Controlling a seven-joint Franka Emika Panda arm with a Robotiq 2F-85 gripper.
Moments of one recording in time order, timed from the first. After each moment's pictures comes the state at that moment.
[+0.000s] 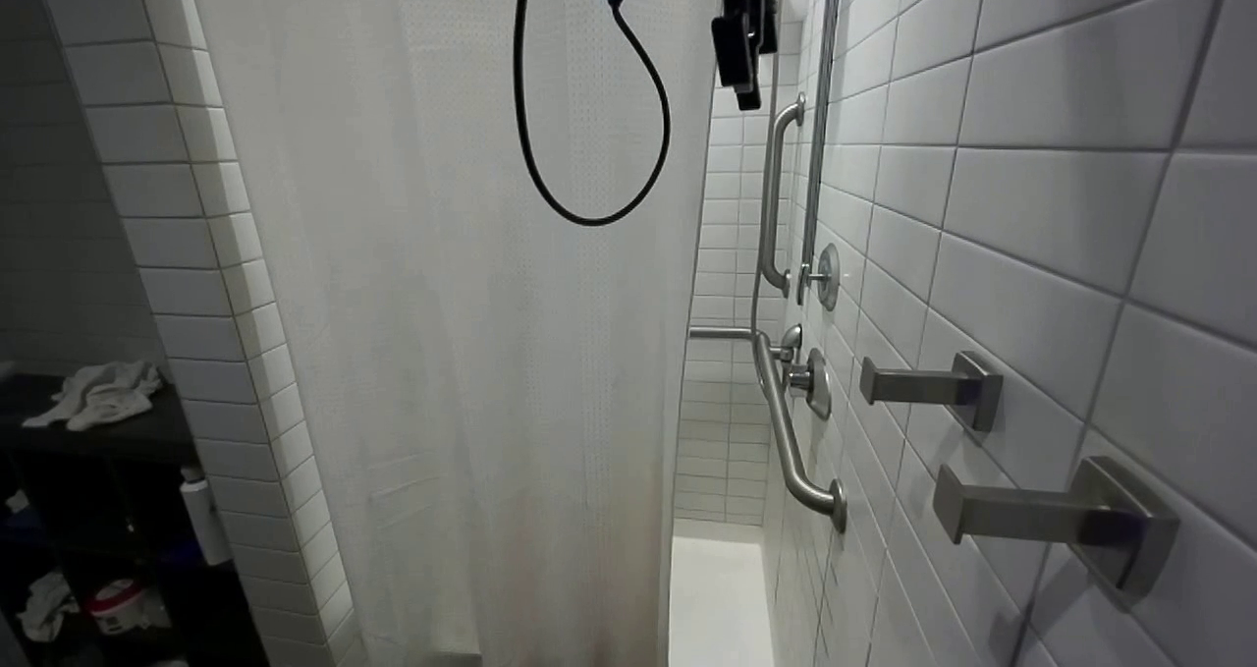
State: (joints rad) arm -0.41 -0.02 -0.34 -1.68 0.34 2.31 0.92
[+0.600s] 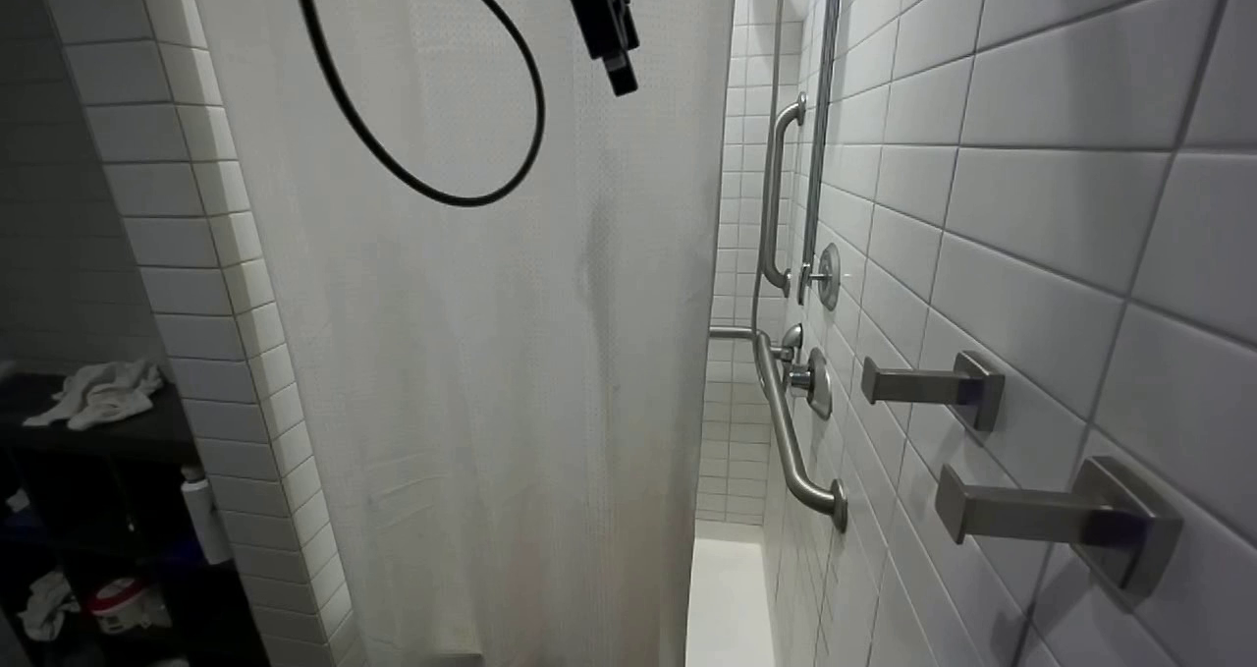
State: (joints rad) arm -0.36 -0.40 -0.23 -2.02 0.02 2.23 0.88
